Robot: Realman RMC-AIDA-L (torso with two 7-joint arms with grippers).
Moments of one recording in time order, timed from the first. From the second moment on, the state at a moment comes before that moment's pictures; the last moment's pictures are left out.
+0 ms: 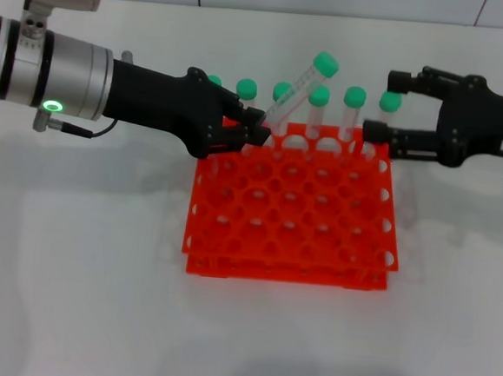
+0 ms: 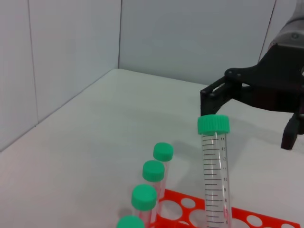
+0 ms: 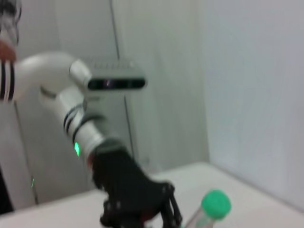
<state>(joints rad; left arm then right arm) -0.76 -2.01 0.95 0.64 1.99 1.49 -1.48 0.46 2.02 -1.06 -0.86 -1.55 -1.47 1.43</state>
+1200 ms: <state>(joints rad) -0.77 -2.02 0.96 0.64 1.99 1.48 -1.46 0.59 2.03 -1.55 -0.32 -0.72 -1.42 1.06</state>
